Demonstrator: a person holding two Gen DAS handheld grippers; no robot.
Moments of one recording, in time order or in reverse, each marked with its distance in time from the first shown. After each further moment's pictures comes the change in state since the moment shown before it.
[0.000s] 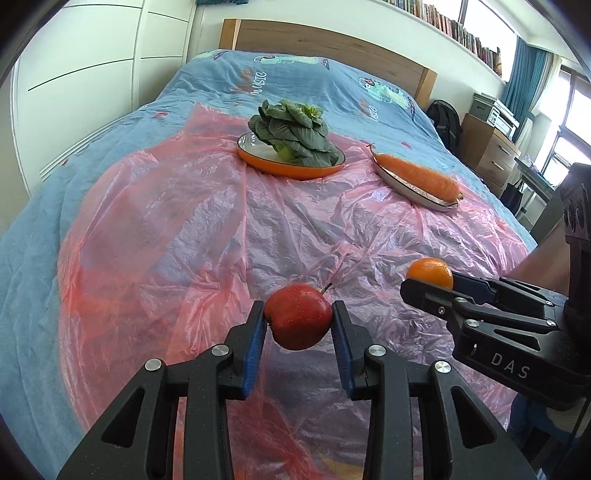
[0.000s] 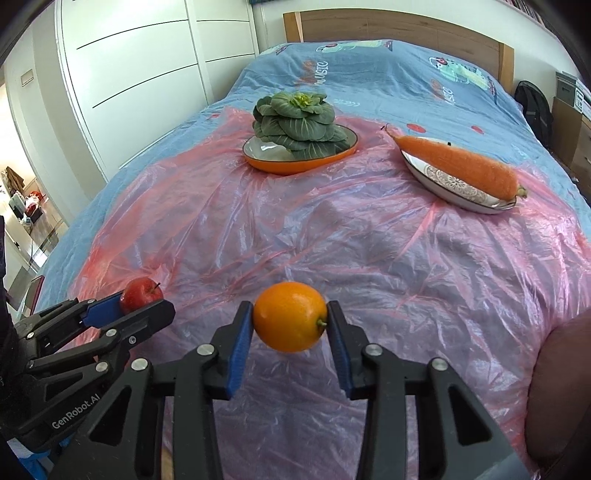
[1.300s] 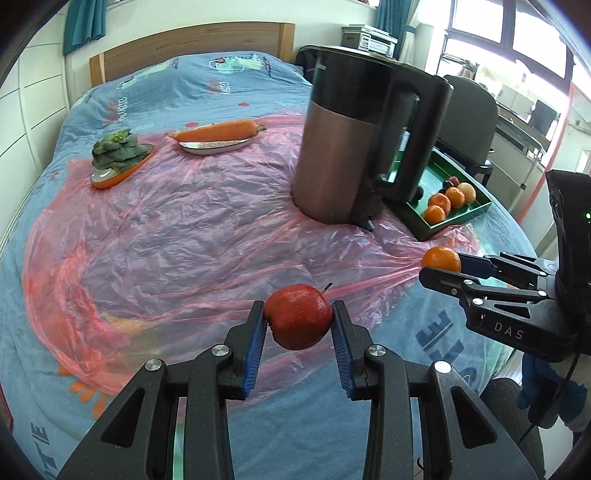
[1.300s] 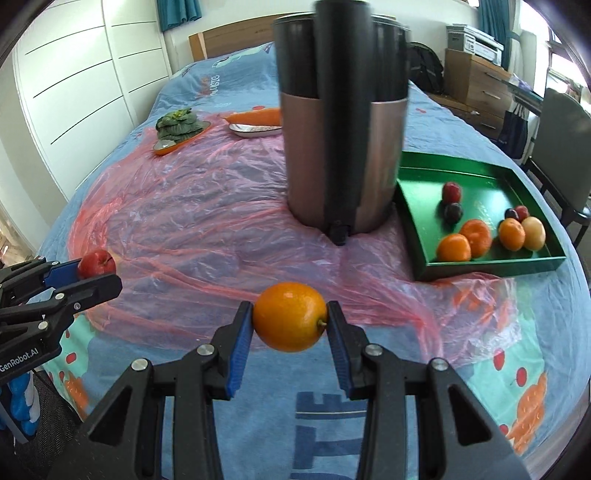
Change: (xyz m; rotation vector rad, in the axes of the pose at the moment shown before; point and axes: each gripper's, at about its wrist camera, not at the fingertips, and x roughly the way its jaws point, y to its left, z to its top) left arm -0.133 -0.234 -0.100 0.395 0.129 -0.208; right arm -0.252 -0.132 -0.201 0.241 -0.006 -0.221
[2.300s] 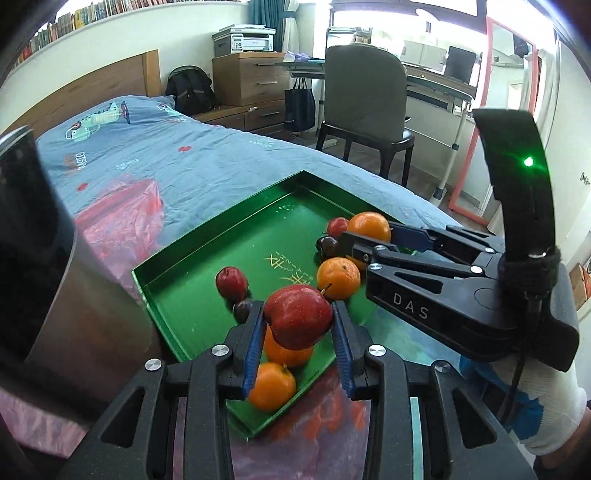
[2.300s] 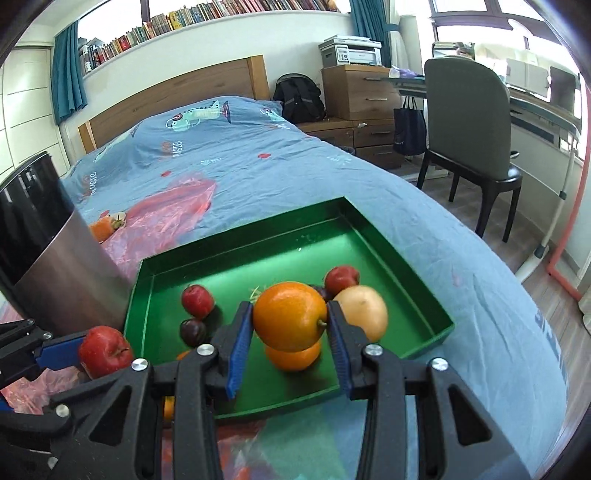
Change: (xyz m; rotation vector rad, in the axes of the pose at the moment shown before) left arm 0.166 -0.242 0.166 0.310 -0.030 -0.208; right arm 0.027 -0.279 0.076 0.258 -0.222 -0.242
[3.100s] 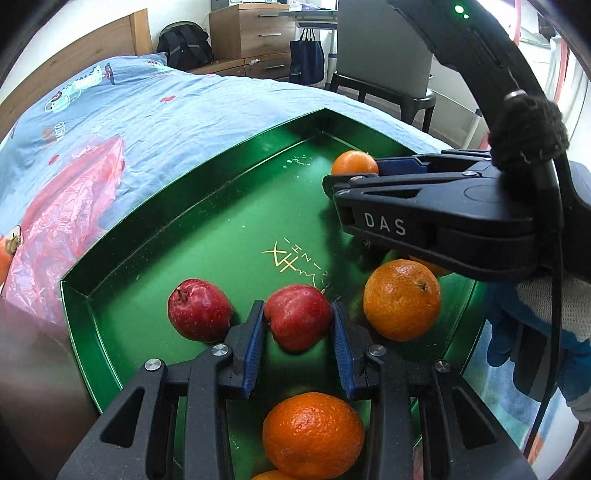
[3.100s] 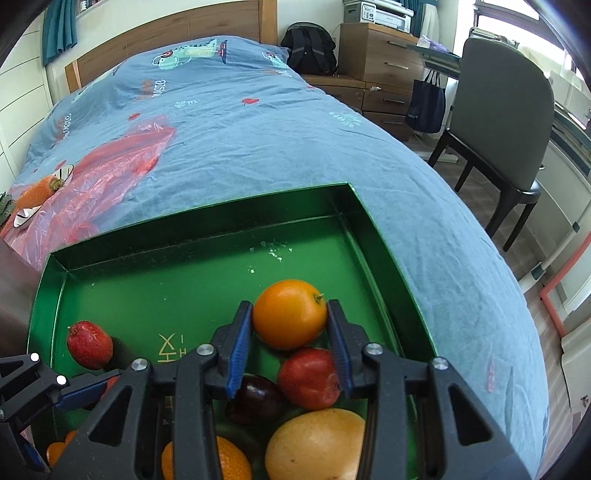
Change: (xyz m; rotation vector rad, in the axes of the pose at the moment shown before) left arm 0.105 0.011 0.005 -0.007 0.172 0.015; right arm 0.125 -0.020 0.041 -0.118 0.210 -0.052
